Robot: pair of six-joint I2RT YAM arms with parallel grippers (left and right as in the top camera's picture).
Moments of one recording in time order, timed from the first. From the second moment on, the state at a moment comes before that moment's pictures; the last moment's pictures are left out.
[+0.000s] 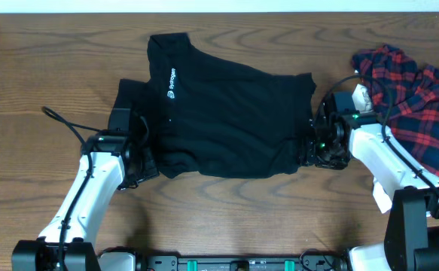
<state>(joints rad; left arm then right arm) -0.06 1.39 0.79 -0.87 -0.01 -0.41 0.13 1.62 0.92 -0.80 -0.20 0.21</state>
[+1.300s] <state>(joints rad) -0.06 1.55 0.72 -0.55 0.00 -0.28 0.13 1.62 0.89 -0.77 -0.21 0.21</state>
